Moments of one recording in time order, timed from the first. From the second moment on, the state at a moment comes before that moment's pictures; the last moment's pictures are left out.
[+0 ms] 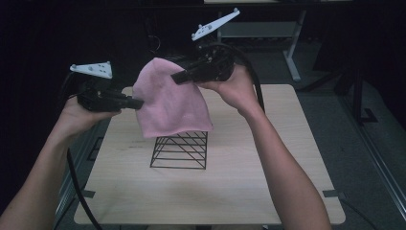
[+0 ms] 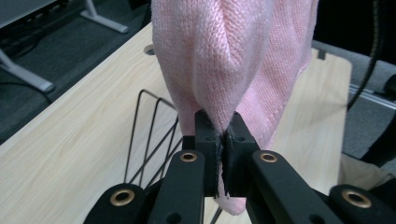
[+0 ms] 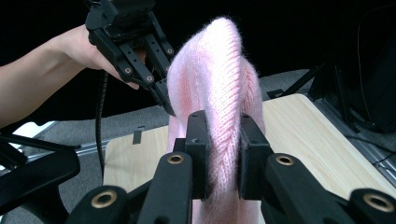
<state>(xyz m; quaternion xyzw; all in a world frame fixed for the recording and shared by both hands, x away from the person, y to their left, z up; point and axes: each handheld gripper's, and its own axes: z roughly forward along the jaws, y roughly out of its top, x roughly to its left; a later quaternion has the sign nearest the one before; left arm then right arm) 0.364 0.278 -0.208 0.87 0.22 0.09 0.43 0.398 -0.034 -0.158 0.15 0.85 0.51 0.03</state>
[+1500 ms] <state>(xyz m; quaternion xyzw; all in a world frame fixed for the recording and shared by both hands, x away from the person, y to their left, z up) 0.354 0.269 -0.279 0.90 0.22 0.09 0.37 0.386 -0.042 -0.248 0.15 0.85 0.51 -0.01</state>
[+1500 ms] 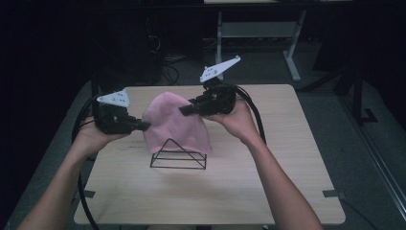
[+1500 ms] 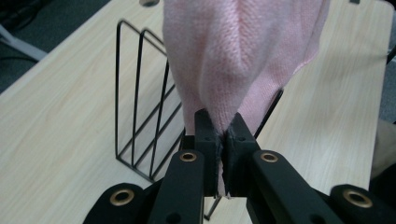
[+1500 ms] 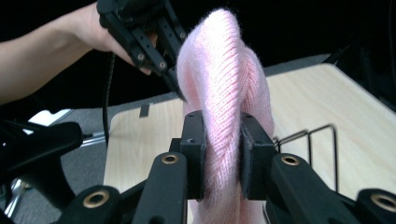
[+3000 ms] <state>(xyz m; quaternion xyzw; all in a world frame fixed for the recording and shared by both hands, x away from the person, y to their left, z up) 0.348 0.268 -0.349 0.92 0.24 0.08 0.30 0.380 -0.045 -0.325 0.16 0.88 0.44 -0.05</state>
